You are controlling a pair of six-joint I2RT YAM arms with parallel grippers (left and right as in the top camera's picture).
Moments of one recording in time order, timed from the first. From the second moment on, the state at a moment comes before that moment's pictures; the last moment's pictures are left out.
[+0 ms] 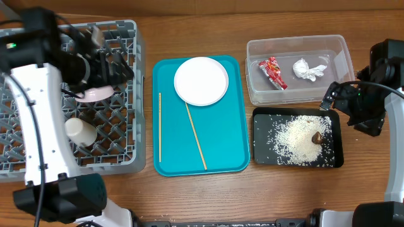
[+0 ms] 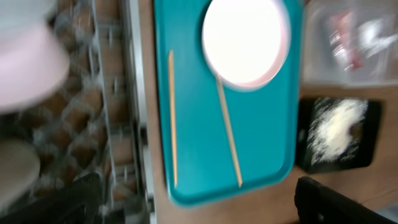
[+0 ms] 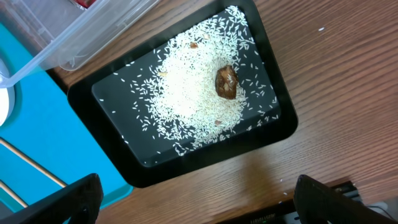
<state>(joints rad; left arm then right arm) 0.20 1.76 2.00 -1.58 0.42 0.06 -0.20 1.54 1.58 -1.54 -0.09 0.33</state>
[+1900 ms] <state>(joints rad) -0.24 1.89 1.17 -0.87 0.04 -0.52 -0.20 1.54 1.58 -1.55 -0.10 0.33</state>
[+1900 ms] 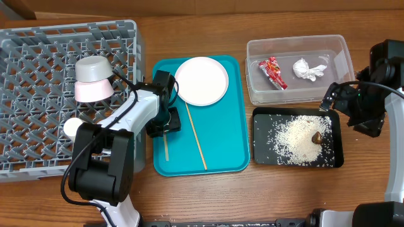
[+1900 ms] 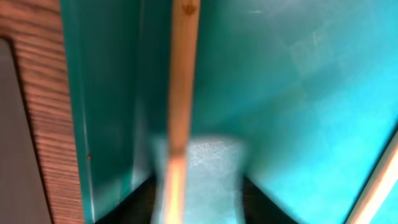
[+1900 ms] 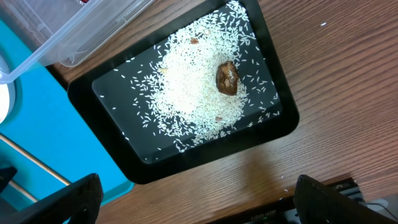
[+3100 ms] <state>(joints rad) -0.01 1.69 1.56 -1.19 -0.12 -0.18 -0.20 1.54 1.58 -1.55 -0.10 0.33</state>
